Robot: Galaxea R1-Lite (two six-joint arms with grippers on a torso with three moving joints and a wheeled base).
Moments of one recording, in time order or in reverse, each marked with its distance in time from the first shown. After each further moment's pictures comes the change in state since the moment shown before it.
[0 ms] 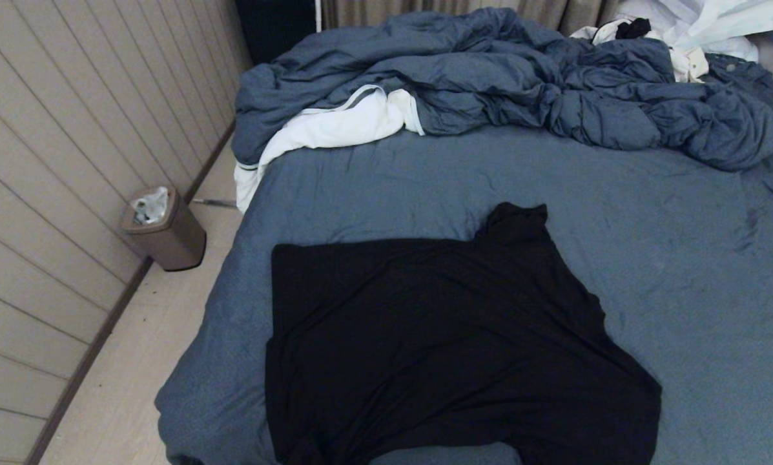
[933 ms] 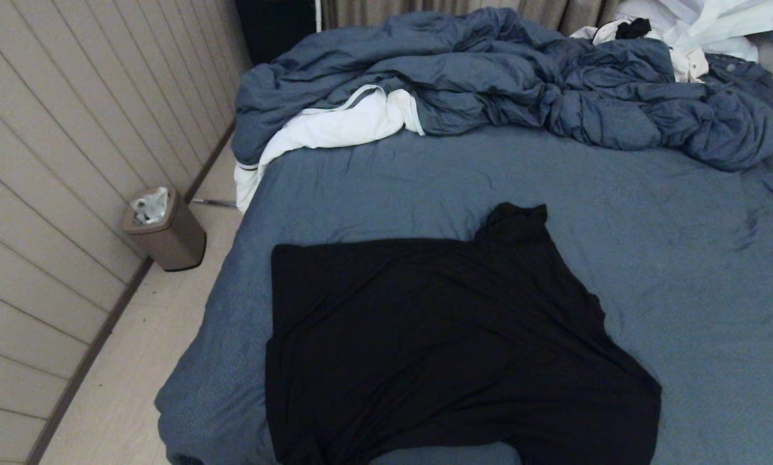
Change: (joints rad) left arm 0.000 0.000 0.039 -0.087 -0.005 -0.018; right arm 0.000 -0.025 0.000 0.008 0.012 -0.001
